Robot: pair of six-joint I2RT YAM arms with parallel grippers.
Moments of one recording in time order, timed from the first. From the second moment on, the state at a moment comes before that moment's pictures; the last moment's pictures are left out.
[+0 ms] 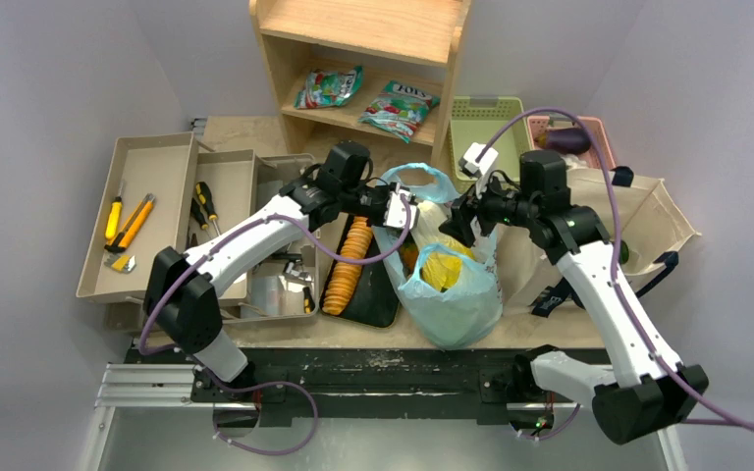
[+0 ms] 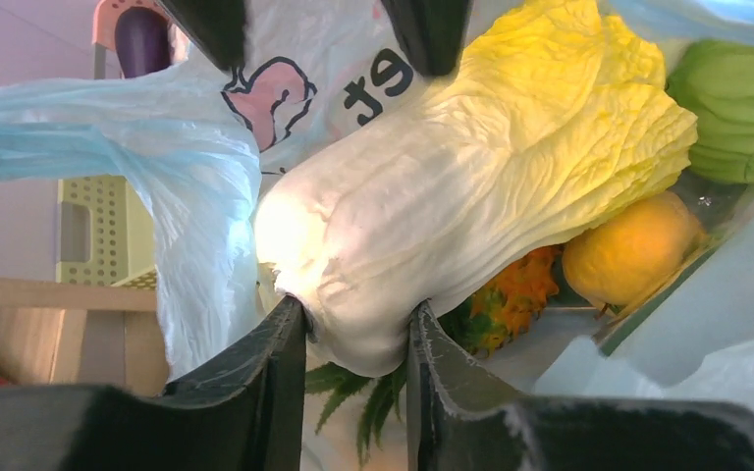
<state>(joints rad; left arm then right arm) -0.69 1.64 1.41 -0.38 0.74 1.02 0.30 1.14 1.16 -0.66 -0.58 -0.35</state>
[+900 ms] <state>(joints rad) -0.73 1.40 1.26 -0.32 0.70 0.99 0.32 1.12 1.31 -0.74 -0.73 -0.22</state>
